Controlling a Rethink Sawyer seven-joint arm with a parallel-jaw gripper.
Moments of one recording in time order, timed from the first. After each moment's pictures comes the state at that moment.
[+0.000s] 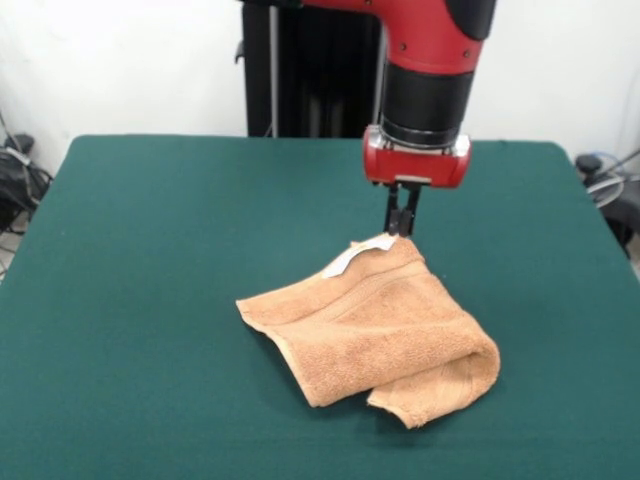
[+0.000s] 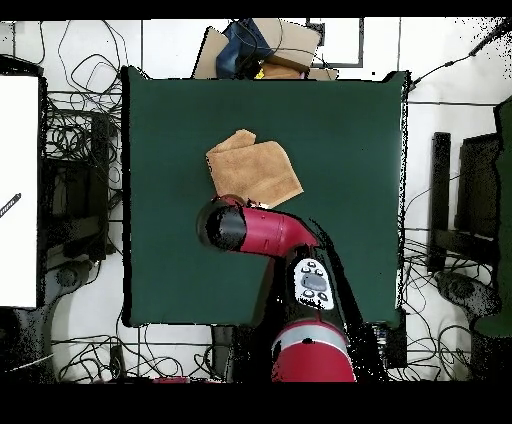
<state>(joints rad) -0.14 -0.59 -0.01 1.79 0.02 0.26 1.64</state>
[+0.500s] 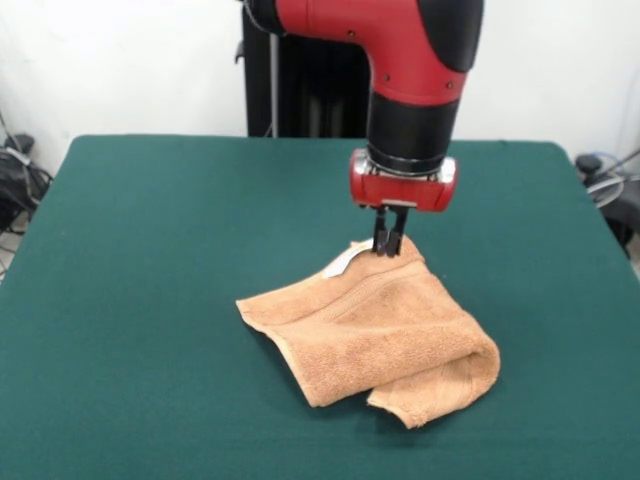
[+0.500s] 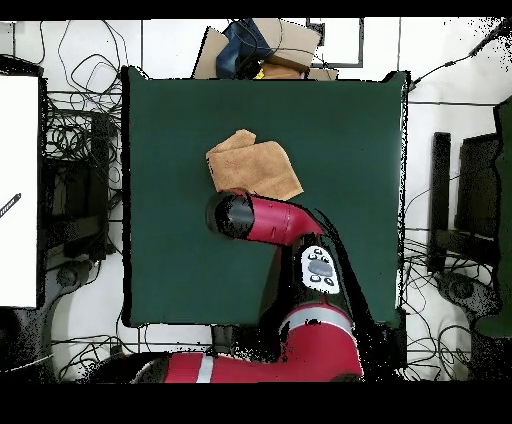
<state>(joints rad) -0.16 -0.53 -0.01 1.71 0.02 0.31 1.64</state>
